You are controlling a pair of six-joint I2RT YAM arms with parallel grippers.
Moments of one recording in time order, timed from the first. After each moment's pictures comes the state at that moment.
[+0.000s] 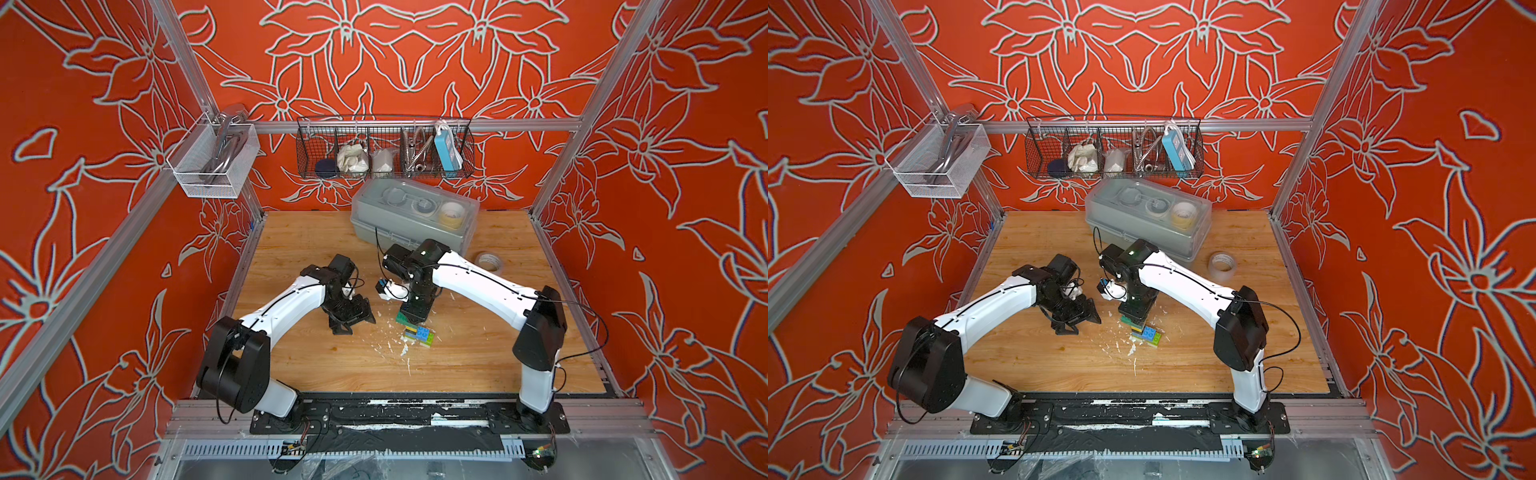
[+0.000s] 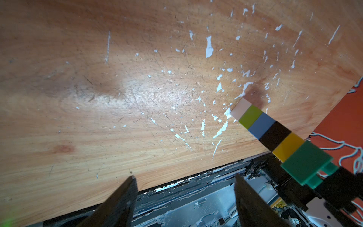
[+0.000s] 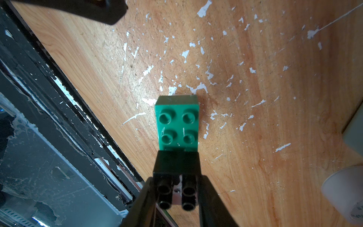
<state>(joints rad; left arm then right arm) -0.36 1.47 1.02 -0.97 0.46 -0.67 0.92 1.90 1.80 -1.46 -0.07 -0.26</state>
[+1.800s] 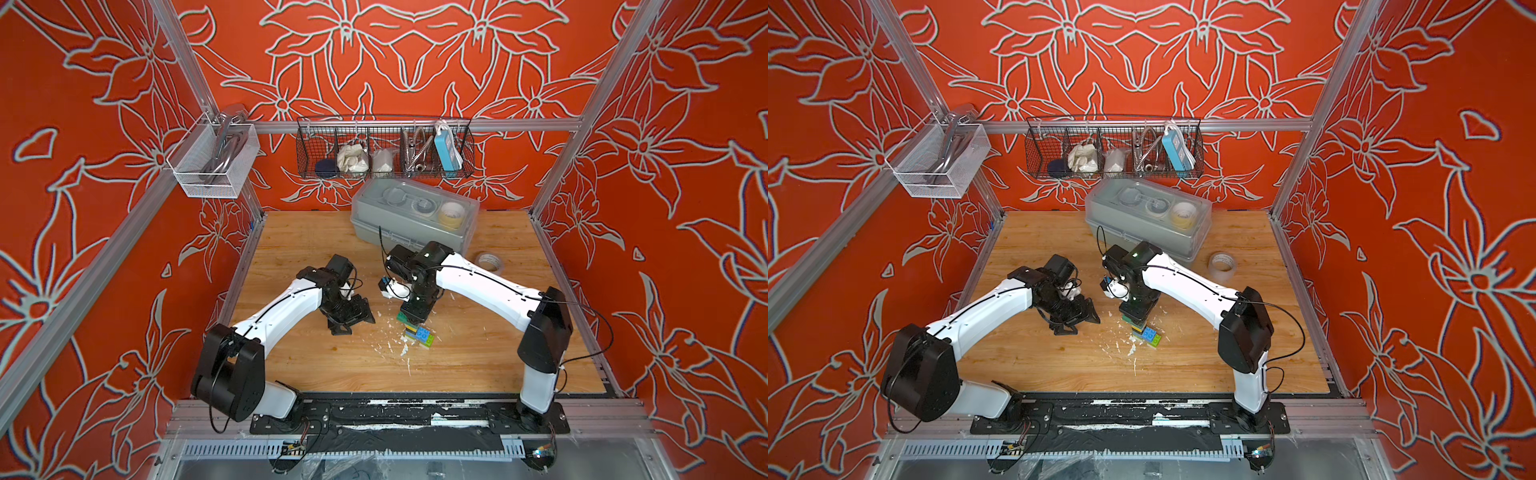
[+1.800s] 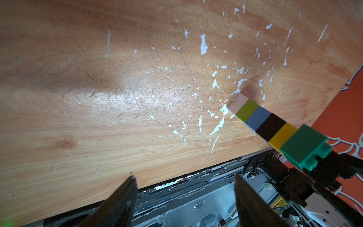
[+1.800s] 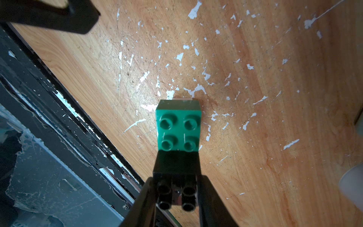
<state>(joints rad) -0.36 1.43 1.00 -0.97 0.47 -0.67 0.91 1.87 1.72 -1.39 -0.07 -0.18</state>
